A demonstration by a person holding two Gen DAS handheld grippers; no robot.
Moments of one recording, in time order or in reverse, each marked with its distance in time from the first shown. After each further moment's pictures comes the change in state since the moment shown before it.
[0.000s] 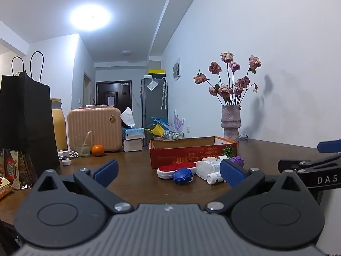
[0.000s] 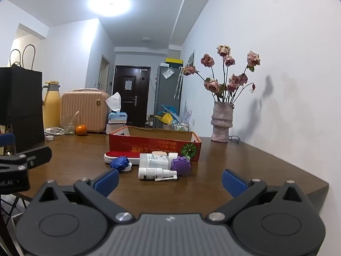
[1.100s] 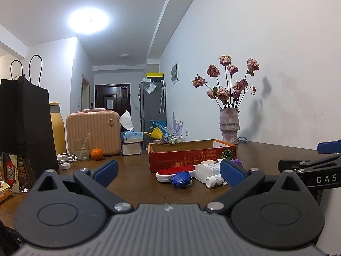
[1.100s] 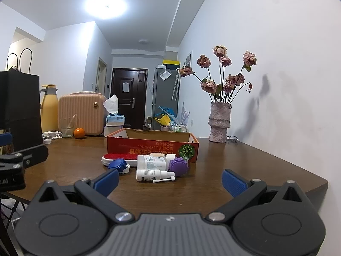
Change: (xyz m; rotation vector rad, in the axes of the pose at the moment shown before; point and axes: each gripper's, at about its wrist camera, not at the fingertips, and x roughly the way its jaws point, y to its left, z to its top) left arm 0.000 0.000 -0.002 0.008 -0.012 -0.009; right arm -0.002 -0.001 0.000 0.023 0.002 -0.008
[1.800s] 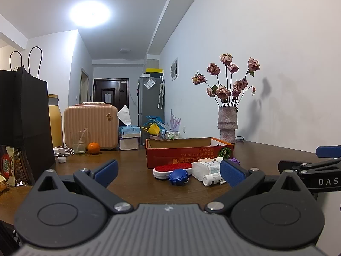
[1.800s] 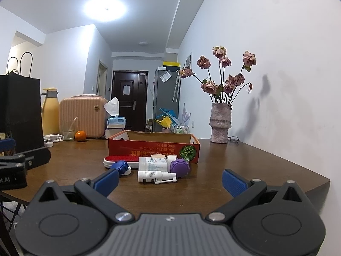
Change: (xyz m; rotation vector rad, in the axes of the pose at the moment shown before) left arm 0.002 0.007 0.002 -0.035 0.025 -0.019; right arm 0.001 -0.002 -0.003 0.016 -0.013 0.009
